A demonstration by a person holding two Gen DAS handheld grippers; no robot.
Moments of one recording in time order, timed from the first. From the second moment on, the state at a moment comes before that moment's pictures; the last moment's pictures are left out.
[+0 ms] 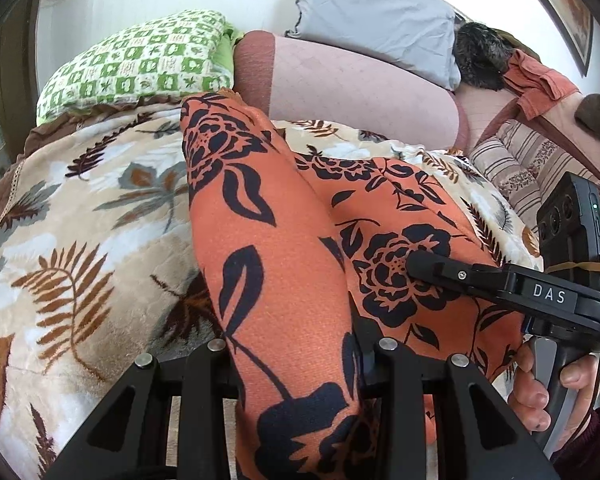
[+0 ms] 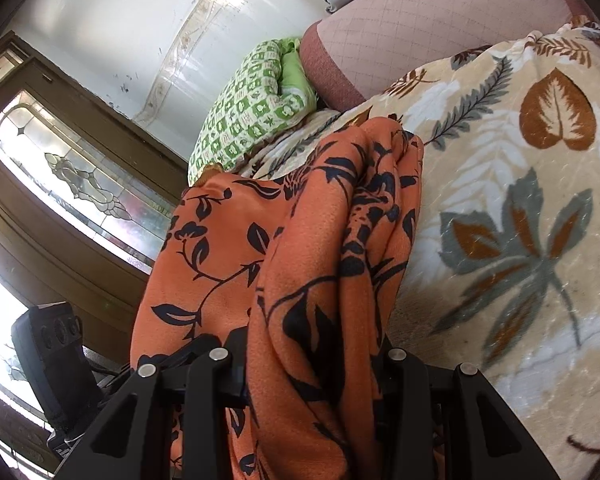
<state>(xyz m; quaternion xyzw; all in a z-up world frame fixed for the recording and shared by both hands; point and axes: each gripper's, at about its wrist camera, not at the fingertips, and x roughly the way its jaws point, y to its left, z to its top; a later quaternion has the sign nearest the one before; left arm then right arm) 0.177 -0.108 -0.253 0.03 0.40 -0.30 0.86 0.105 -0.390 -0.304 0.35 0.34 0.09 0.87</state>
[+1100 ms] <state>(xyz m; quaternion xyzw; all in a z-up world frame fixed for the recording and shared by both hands) 0.192 -0.118 -0.278 0.03 0.45 -0.29 0.84 0.111 -0.398 -0.315 0.38 0.38 0.06 0.84</state>
